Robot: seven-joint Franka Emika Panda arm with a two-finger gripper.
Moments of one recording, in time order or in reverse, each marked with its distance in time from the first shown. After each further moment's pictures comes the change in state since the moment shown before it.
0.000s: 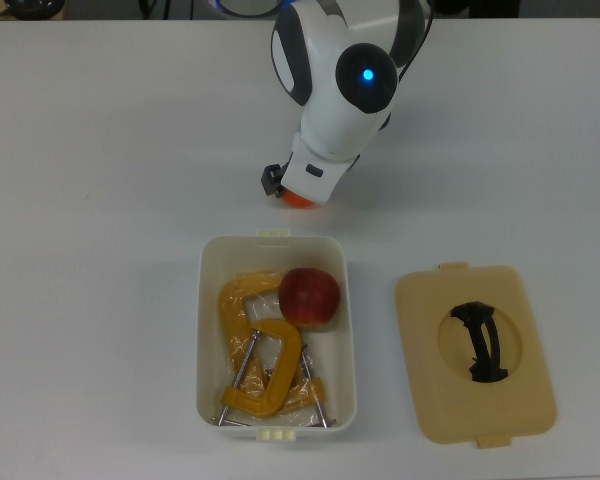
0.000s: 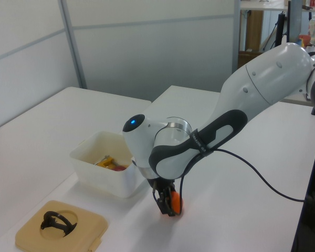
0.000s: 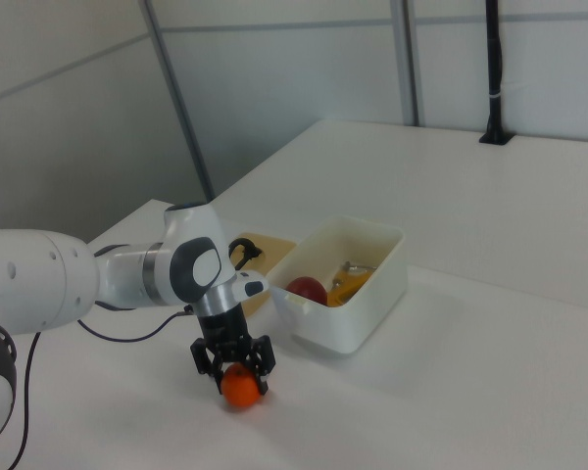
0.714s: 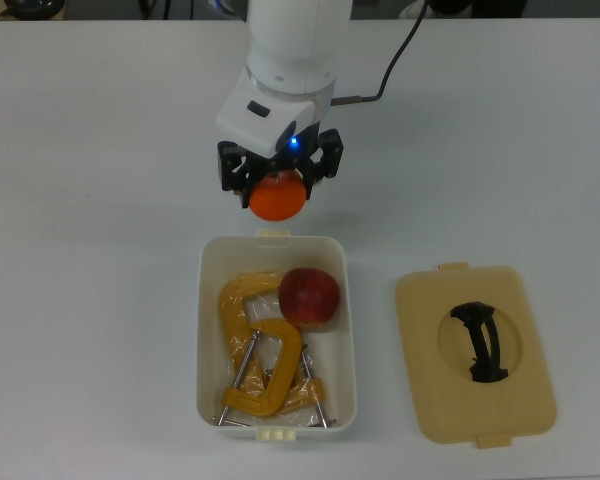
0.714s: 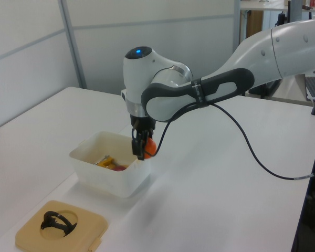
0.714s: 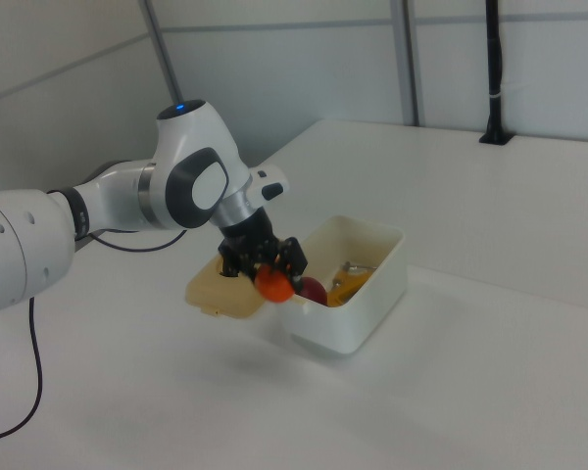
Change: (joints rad) arm -0.063 -0.088 -0.028 0.231 0.054 0.067 0.039
